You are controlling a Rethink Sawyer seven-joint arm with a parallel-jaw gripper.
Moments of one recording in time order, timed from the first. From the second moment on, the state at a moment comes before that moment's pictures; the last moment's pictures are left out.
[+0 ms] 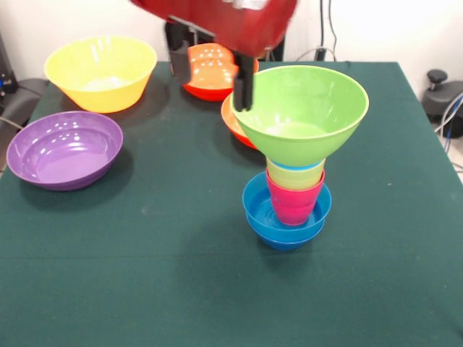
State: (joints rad) arm -0.38 0.10 -1.28 -0.02 1.22 1.73 1.98
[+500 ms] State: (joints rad) arm -0.43 0.11 -1.31 -0.02 1.26 1.68 1.87
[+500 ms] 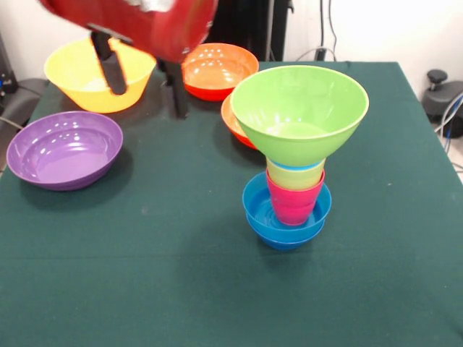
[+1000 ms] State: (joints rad) arm -0.45 0.14 -1.31 -0.02 1.26 1.57 1.84
